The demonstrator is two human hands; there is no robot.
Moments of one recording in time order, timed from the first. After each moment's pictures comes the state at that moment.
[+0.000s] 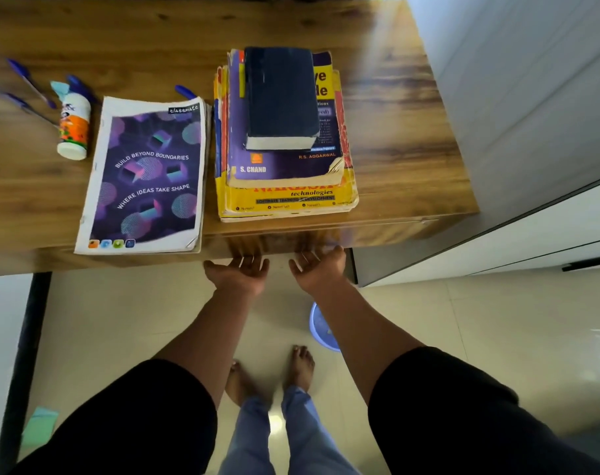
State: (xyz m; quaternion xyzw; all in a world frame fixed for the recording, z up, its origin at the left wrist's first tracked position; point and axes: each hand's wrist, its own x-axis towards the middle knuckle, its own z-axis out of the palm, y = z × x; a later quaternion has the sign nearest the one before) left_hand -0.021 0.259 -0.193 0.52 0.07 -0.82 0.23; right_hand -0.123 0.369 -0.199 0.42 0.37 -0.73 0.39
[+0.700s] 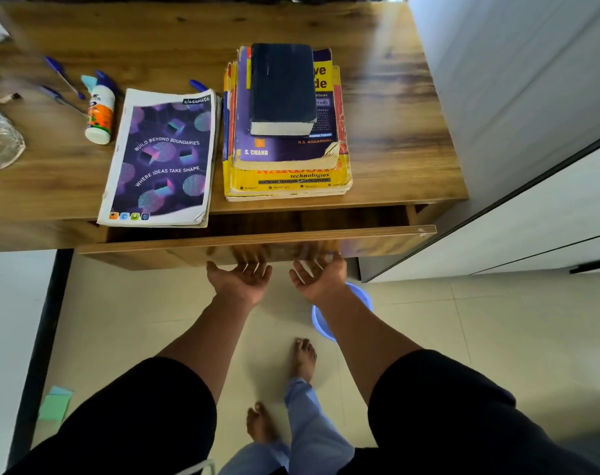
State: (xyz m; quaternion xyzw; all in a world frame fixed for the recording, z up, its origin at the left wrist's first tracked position) left_hand 0.026 0.296 -0.186 0.50 0.05 -0.84 0.21; right_hand -0.080 0.416 -0.195 0.40 0.39 -0.71 0.43
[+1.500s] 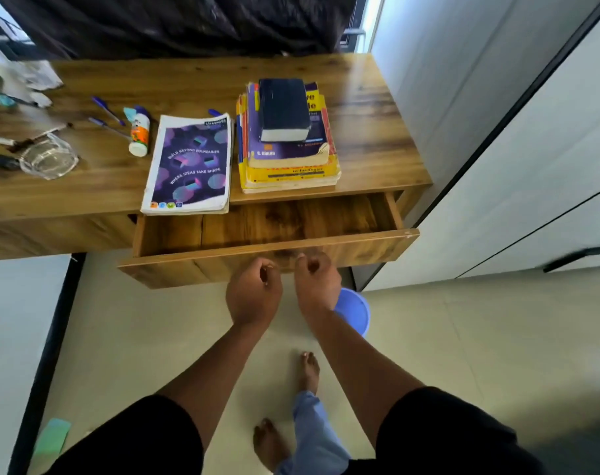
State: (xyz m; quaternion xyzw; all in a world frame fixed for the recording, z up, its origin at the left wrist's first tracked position) left_hand 0.118 0.376 -0.123 0.40 -0.83 -0.32 0.21; right_hand 0.038 0.455 -0.123 0.00 0.85 -0.50 0.14
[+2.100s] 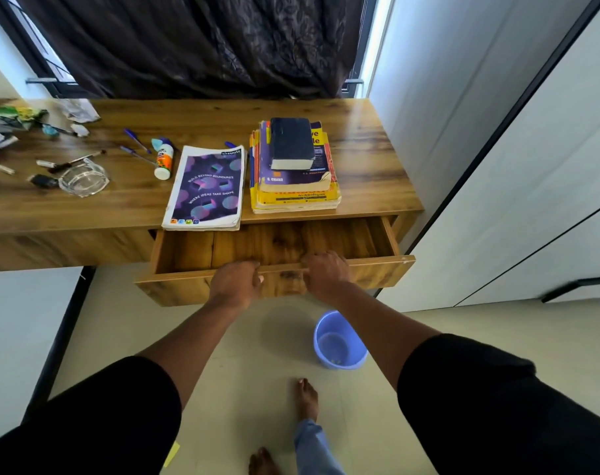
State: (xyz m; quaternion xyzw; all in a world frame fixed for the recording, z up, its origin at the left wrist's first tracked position) left_hand 0.125 0.312 -0.085 0.29 -0.94 -0.16 0.00; right_hand -0.014 0.465 -0.074 -0.40 0.91 -0.04 0.12
